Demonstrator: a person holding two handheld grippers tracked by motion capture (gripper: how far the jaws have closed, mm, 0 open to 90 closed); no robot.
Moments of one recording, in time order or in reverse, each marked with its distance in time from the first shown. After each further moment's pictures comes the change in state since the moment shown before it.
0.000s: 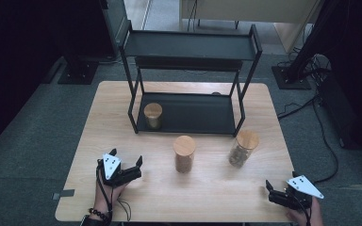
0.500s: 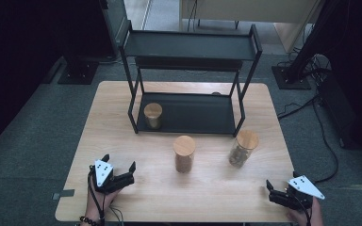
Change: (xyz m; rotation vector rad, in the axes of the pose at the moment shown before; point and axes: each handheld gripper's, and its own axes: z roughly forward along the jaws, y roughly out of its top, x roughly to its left) left arm 0.014 -0.007 -0.023 0.017 0.010 0.002; right arm -0.001 0.000 -0.001 -0.009 -0.002 0.009
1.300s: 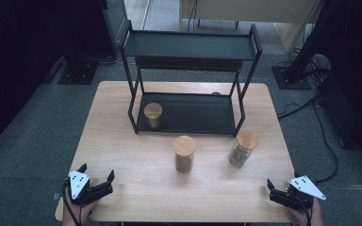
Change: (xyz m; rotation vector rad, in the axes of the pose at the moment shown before) left arm 0.047 -0.015 -0.044 0.025 0.083 0.004; right arm -0.001 0.000 -0.001 -0.010 -0.022 0.021
